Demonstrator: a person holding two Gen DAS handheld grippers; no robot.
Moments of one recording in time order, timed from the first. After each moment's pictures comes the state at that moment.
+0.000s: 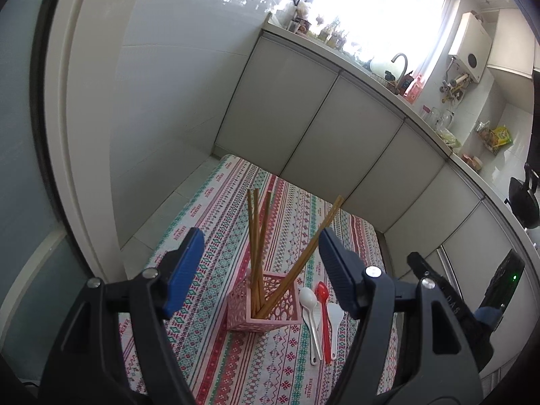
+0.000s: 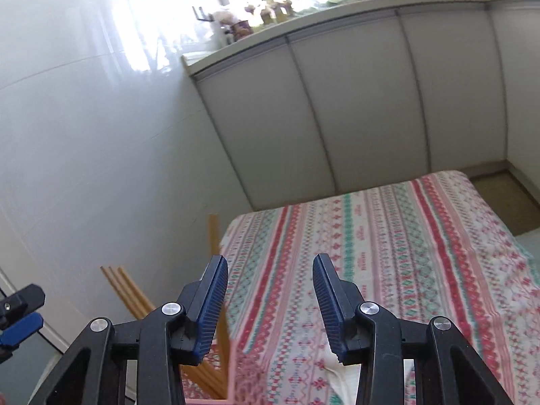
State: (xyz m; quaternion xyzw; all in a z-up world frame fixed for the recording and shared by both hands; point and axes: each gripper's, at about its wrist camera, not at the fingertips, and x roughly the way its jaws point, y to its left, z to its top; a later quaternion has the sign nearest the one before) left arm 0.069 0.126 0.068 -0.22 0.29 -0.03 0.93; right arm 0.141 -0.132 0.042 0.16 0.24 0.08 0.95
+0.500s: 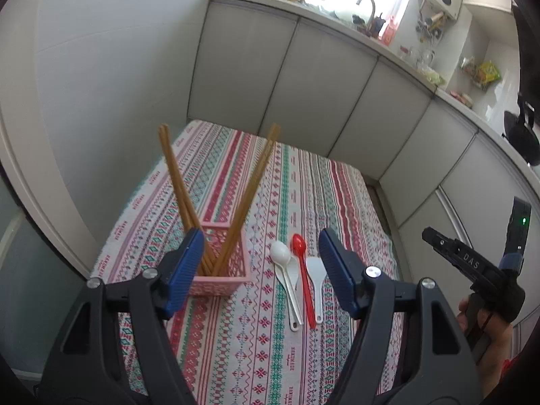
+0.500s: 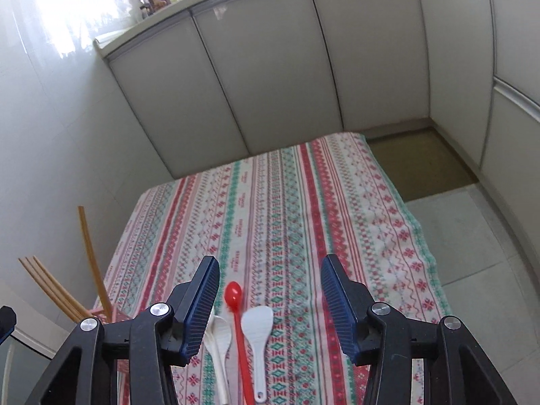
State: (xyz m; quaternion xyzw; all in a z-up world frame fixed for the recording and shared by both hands) left arm 0.080 0.026 0.052 -0.13 0.36 -0.07 0.92; right arm 0.133 -0.237 0.028 0.15 0.36 -0.02 0.92
